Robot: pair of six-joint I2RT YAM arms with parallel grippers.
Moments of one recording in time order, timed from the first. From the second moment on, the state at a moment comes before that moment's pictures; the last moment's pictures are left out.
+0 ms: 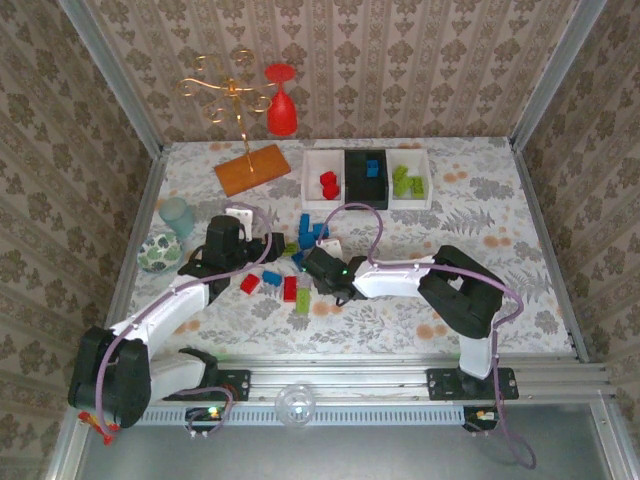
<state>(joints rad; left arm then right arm) -0.40 1.15 0.59 -0.03 0.12 -0.31 0.94 1.88 1.08 -0.28 0.38 0.68</state>
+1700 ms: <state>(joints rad) -0.62 1.46 0.75 -0.22 0.11 -0.32 0.33 1.52 1.04 -0.15 0.18 0.38</state>
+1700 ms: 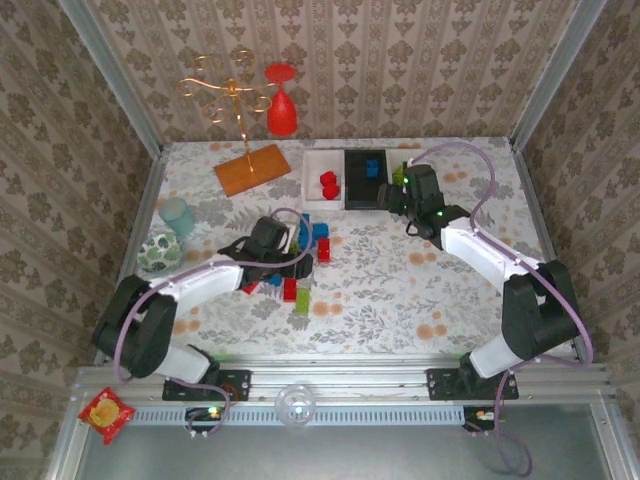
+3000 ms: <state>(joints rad) -0.67 1.67 0.87 -0.24 0.06 -0.38 0.33 1.43 0.92 -0.14 0.18 0.39</state>
